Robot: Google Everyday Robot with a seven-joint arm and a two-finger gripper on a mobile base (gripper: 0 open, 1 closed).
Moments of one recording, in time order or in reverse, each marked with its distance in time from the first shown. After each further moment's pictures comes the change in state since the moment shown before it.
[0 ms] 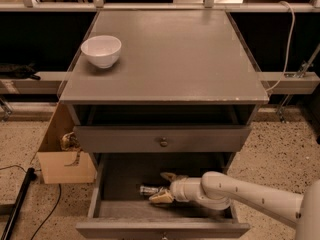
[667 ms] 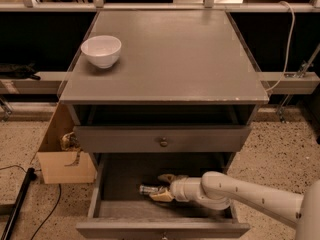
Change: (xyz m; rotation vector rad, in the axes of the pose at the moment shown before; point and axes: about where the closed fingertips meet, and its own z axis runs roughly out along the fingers) arm 0.000 0.000 0.000 0.000 0.000 0.000
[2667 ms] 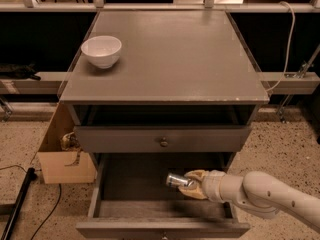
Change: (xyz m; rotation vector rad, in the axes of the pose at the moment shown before) arm -0.050 -0.002 -0.164 0.155 0.032 -0.119
